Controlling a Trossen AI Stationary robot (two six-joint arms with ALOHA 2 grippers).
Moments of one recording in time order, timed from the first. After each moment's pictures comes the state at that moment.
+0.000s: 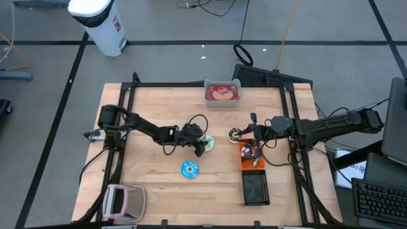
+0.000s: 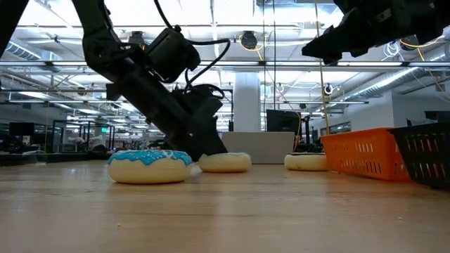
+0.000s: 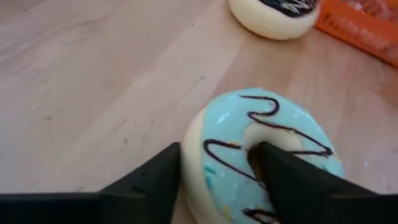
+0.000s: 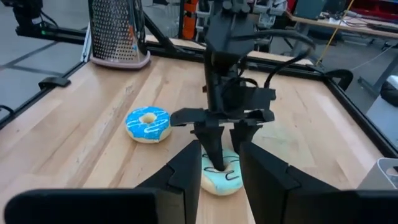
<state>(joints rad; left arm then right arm) 0.00 1.89 0.78 0.43 -0.20 -0.47 0.05 0.89 0.44 0.20 -0.02 -0.12</state>
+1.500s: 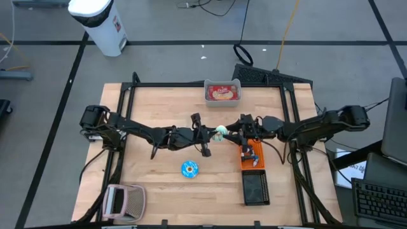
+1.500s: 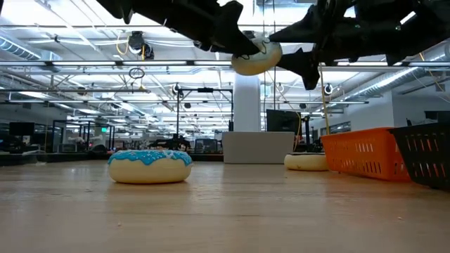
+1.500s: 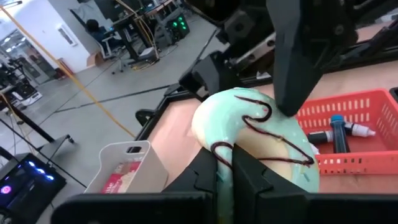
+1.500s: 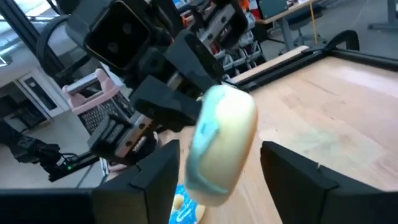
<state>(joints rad) -0.15 1.70 1.02 0.44 -0.52 0.28 -0.01 1.24 0.42 0.78 0.00 0.45</state>
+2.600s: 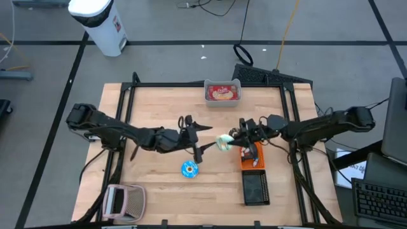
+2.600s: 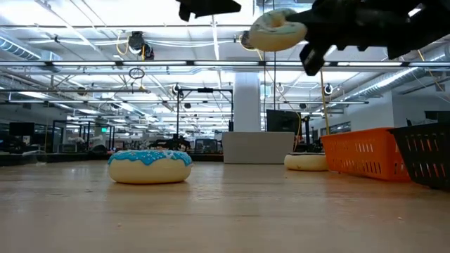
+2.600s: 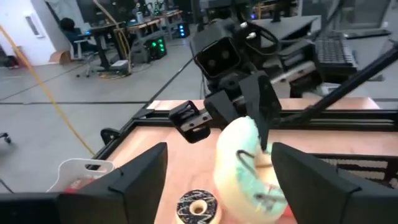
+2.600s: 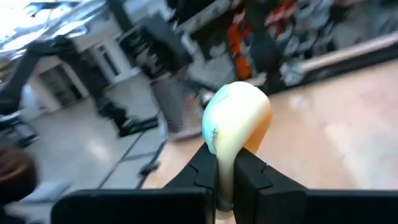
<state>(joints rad) -0.24 1.52 1.02 0.37 -0.49 0.07 0.00 1.13 0.42 0.70 -0.27 0.40</state>
